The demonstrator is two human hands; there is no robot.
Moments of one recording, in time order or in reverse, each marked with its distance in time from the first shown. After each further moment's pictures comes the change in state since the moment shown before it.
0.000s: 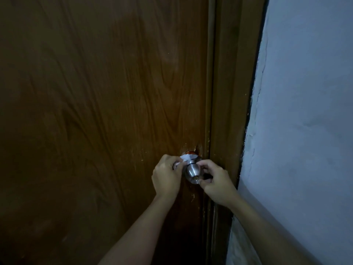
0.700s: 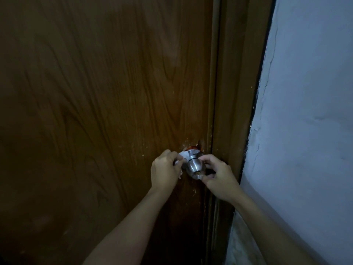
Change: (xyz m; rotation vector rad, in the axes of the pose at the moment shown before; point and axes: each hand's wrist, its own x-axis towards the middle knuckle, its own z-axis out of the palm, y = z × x) left_hand 0.007 -0.013 -0.006 0.076 -0.110 0.121; right_hand 0.001 0.000 -0.001 -0.005 0.008 0.050
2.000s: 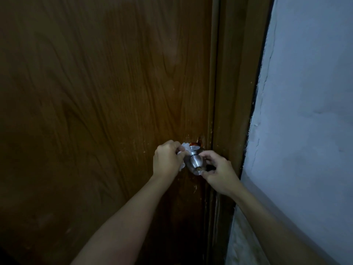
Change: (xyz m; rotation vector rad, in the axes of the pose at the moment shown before) left_hand 0.017 0.013 -0.010 0.029 -0.071 -0.049; right_hand 0.000 -0.005 0.001 -0.009 0.013 -0.017
